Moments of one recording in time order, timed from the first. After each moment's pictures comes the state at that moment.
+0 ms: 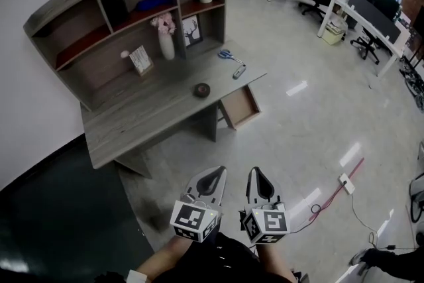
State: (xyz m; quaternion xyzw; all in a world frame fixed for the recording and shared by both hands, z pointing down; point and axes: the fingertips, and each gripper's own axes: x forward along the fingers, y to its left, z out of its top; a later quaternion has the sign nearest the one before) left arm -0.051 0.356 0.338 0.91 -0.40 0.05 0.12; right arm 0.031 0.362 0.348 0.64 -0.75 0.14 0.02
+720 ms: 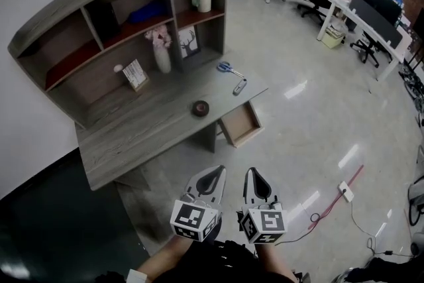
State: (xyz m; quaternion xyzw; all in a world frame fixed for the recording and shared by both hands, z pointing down) left arm -0.048 0.259 0.333 0.91 -0.40 0.05 0.13; right arm 0.026 0.268 0.346 0.63 -0.76 0.15 0.03
